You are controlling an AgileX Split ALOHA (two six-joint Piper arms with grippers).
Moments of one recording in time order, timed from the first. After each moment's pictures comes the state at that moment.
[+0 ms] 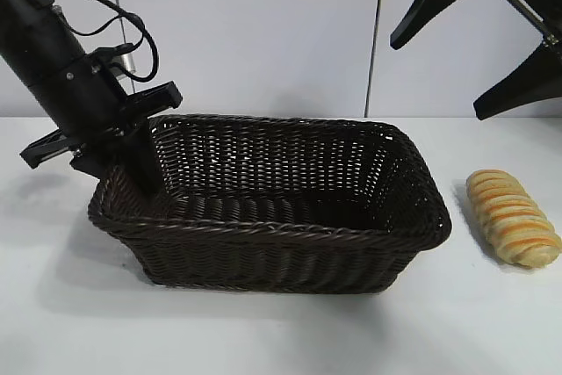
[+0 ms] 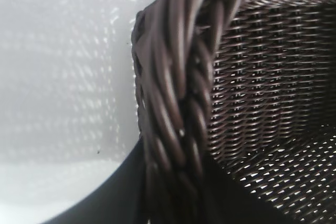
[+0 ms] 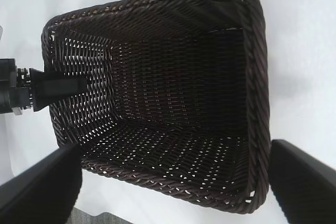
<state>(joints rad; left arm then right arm) -0.25 2.03 -1.41 -0.53 0.97 0.13 0.05 1.53 -1.14 0.68 0.92 -0.15</state>
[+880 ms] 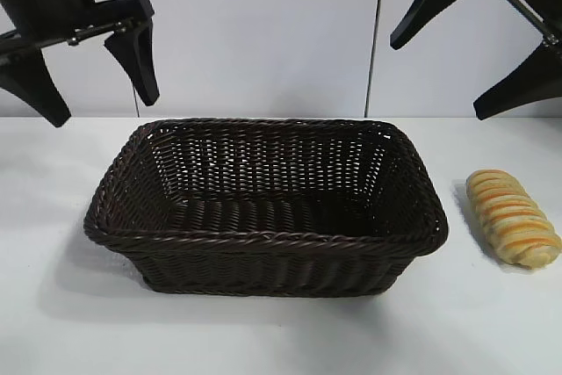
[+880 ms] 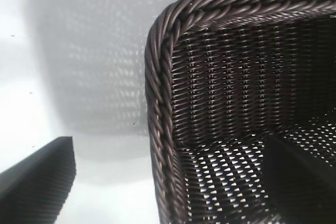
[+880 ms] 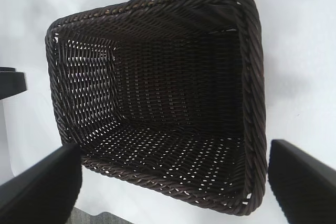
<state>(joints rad) -0.15 1.85 -1.62 -0.07 1.22 -0.02 0.05 1.53 -1.14 0.68 0.93 -0.15</state>
